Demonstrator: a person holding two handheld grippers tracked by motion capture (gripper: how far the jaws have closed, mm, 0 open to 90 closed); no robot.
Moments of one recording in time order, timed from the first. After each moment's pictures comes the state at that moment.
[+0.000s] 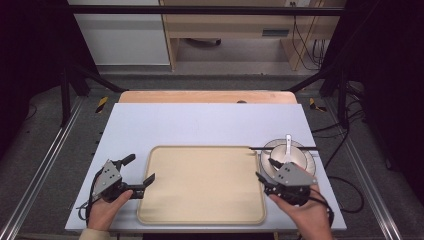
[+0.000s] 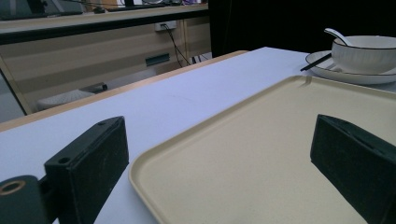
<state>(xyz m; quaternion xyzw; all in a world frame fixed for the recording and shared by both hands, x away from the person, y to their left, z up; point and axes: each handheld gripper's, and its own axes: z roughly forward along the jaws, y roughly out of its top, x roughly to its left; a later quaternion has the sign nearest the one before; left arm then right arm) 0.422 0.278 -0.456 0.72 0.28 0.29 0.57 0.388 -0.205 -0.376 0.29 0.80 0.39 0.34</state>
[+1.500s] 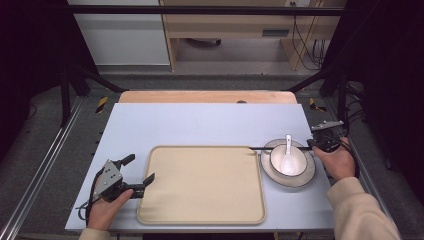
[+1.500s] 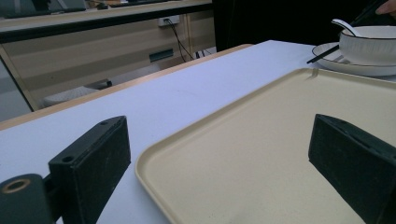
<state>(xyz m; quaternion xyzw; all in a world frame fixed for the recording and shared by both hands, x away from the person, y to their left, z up) 0.423 0.278 -0.459 0.72 0.28 0.30 0.56 0.549 -0.359 -0.440 0.50 0.79 0.23 0.25</state>
